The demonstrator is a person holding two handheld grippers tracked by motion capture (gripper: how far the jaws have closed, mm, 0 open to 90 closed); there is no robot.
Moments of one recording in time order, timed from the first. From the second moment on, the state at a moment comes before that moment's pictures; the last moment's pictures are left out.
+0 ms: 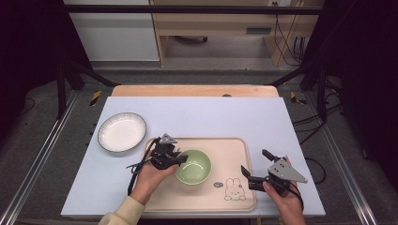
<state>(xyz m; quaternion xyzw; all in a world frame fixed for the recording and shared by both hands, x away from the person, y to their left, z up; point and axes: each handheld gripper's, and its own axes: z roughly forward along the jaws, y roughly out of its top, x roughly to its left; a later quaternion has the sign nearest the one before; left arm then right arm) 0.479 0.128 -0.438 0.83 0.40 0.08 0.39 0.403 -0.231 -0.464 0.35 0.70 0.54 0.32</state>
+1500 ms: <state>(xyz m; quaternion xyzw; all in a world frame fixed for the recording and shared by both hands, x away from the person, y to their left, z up) 0.447 0.131 -0.396 0.78 0.29 0.18 0.52 0.402 -0.232 -0.464 0.36 0.69 0.53 0.33</state>
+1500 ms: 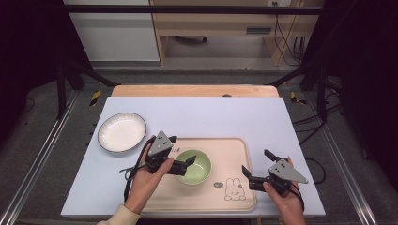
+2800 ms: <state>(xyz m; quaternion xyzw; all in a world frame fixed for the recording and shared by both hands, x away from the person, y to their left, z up) 0.425 0.189 -0.399 0.77 0.27 0.19 0.55 0.400 -0.232 -0.464 0.35 0.69 0.54 0.33</state>
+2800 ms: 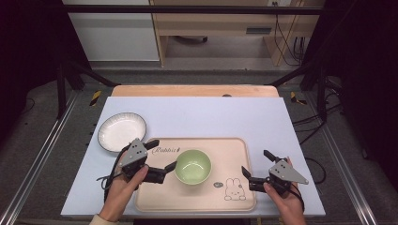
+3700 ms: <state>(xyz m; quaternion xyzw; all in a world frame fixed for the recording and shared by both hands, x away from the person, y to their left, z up) 0.416 0.272 -0.431 0.74 0.34 0.23 0.53 0.400 -0.234 -0.464 0.36 0.69 0.53 0.33</state>
